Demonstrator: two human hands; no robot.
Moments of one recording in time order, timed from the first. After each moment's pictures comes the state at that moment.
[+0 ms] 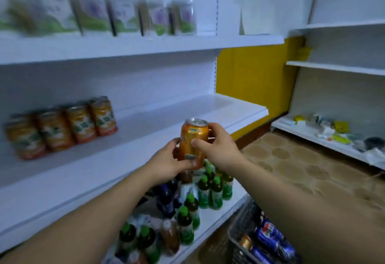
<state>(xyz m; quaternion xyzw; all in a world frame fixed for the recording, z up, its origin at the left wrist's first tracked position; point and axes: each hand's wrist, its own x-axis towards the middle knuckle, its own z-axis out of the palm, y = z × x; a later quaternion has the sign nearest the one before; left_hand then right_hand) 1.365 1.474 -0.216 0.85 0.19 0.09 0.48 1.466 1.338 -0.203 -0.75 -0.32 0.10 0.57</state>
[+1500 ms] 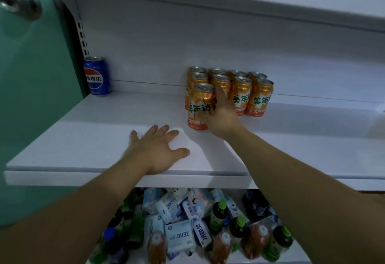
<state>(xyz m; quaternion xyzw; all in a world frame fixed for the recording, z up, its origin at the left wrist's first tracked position) 1.080 1.669 -0.243 0.85 0.52 0.00 0.10 1.270 1.664 -0.211 -0.66 -0.60 0.13 0.44</state>
